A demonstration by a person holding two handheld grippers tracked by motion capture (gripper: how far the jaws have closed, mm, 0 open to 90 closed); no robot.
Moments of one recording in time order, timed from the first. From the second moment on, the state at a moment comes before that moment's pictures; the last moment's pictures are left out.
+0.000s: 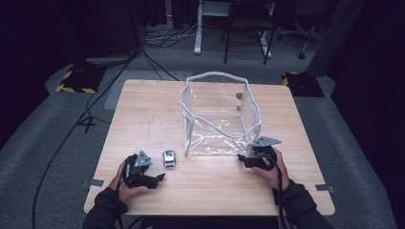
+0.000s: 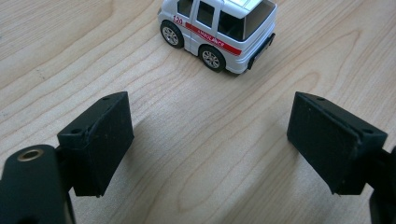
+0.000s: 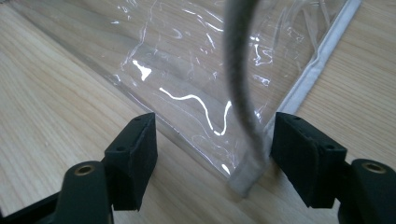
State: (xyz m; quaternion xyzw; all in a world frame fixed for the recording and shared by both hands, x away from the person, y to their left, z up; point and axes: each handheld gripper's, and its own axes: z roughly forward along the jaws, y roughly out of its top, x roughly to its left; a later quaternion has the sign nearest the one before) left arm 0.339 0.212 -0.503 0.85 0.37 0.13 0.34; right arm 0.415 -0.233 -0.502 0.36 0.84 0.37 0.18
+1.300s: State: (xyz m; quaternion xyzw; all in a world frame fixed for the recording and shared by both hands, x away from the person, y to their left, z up) left arm 0.356 0.149 -0.501 0.81 0.46 0.16 0.32; right arm 0.394 -0.289 -0.503 0.36 0.84 0.37 0.18
